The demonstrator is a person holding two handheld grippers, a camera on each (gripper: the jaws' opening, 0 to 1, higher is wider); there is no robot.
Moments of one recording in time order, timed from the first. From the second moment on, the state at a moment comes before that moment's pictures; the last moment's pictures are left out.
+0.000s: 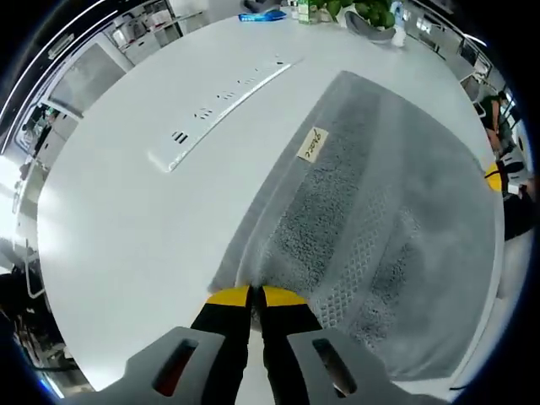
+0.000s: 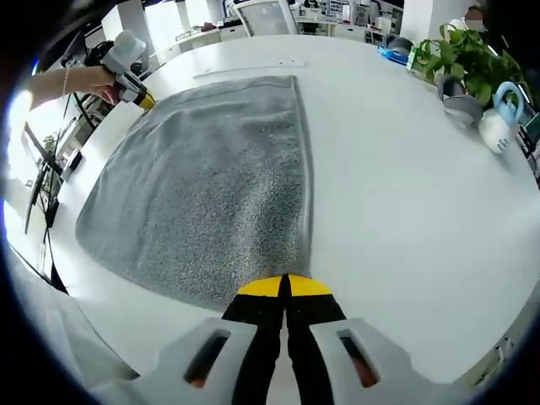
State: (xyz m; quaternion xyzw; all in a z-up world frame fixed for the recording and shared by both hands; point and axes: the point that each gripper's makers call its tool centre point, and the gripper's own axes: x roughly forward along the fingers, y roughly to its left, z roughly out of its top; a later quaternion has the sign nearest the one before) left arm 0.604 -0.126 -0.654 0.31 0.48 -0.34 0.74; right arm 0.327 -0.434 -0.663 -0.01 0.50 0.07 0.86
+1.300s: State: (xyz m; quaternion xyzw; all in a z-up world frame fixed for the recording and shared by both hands) left arm 0.556 -0.128 -0.582 0.27 0.33 -0.34 0.83; right arm 0.352 -0.406 -0.602 -0.10 0.39 0.21 0.89
